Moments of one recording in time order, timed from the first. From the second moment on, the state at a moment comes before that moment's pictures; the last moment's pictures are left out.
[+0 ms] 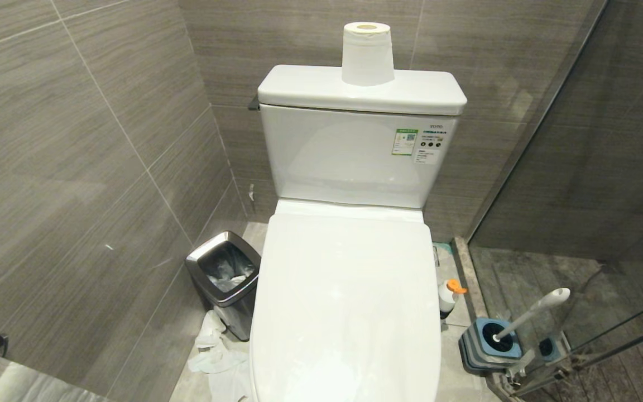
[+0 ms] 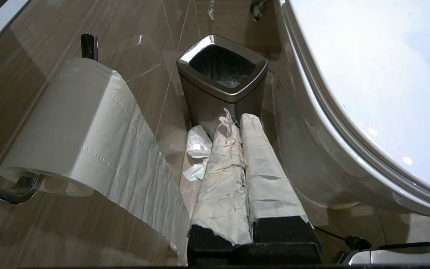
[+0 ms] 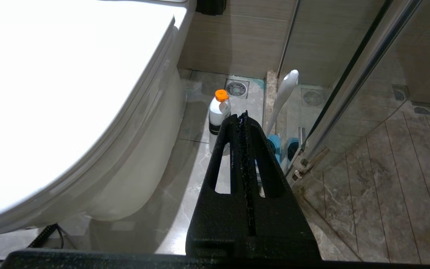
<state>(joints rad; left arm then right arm) -0.01 0.00 -0.02 0.06 -0.03 0.05 0.00 0.00 0.00 0.01 -0.01 0.03</state>
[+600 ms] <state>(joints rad) -0.01 0.00 -0.02 0.06 -0.03 0.05 0.00 0.00 0.00 0.00 -0.01 0.03</state>
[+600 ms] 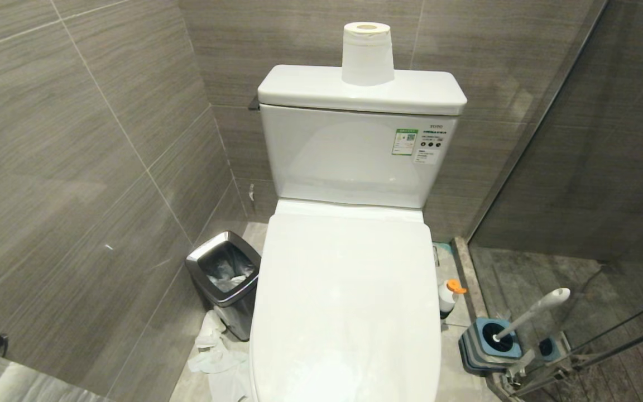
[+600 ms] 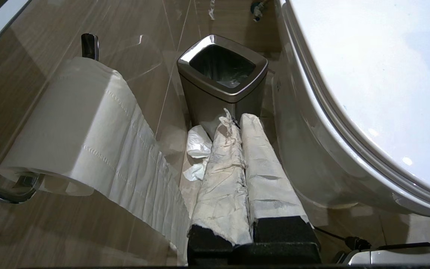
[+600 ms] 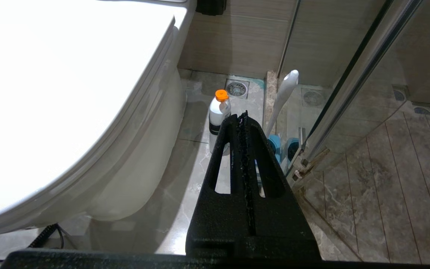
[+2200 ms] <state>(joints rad) -0.22 1.23 -1.04 0.27 -0.23 0.16 0.00 0.00 0.00 0.00 -0.01 0.03</state>
